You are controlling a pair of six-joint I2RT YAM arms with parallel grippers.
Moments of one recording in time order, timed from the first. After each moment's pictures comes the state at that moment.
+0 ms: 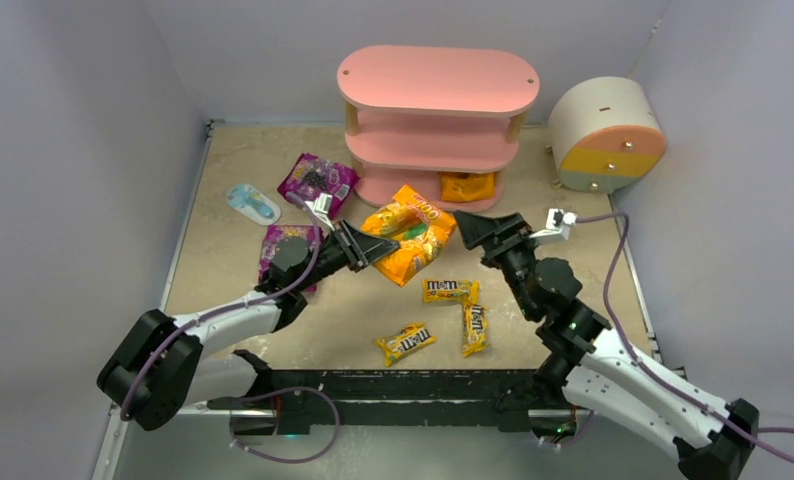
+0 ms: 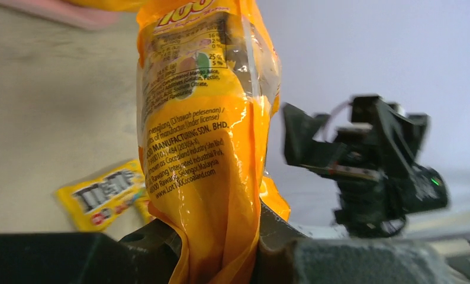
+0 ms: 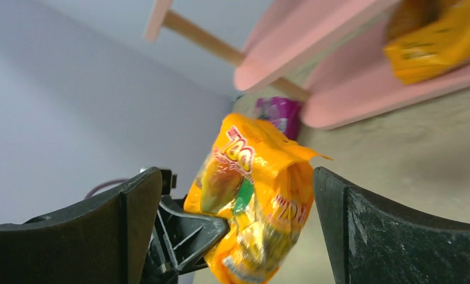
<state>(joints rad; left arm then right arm) -0.59 1.20 0.41 0.91 0.40 -1.20 0.79 0.68 0.52 0.22 0.41 0.98</state>
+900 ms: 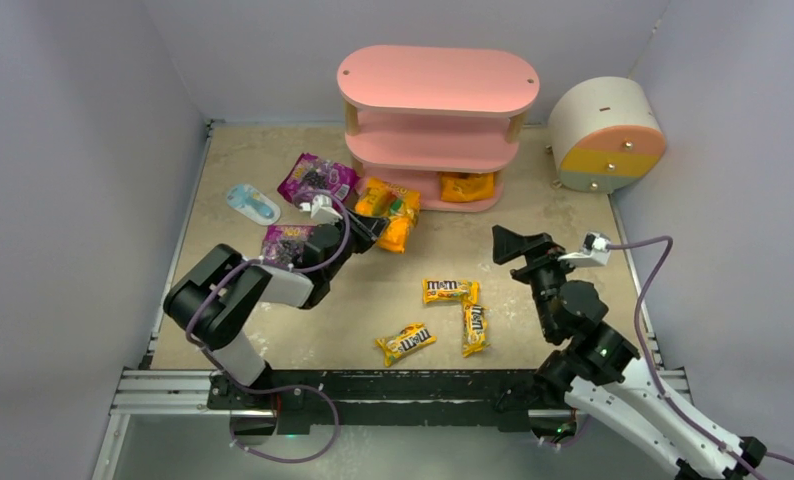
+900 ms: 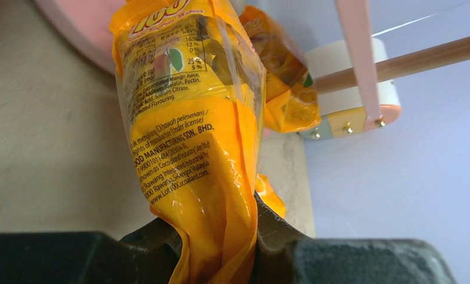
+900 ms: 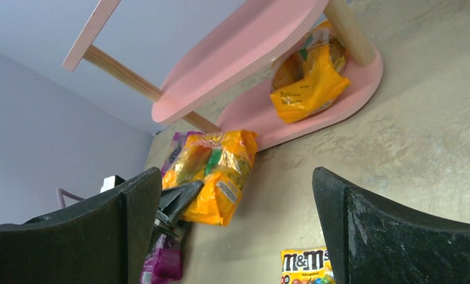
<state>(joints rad) -0.58 1.64 0.49 0.97 -0.11 -1.09 0.79 0.39 0.48 -0.11 0.69 0.77</state>
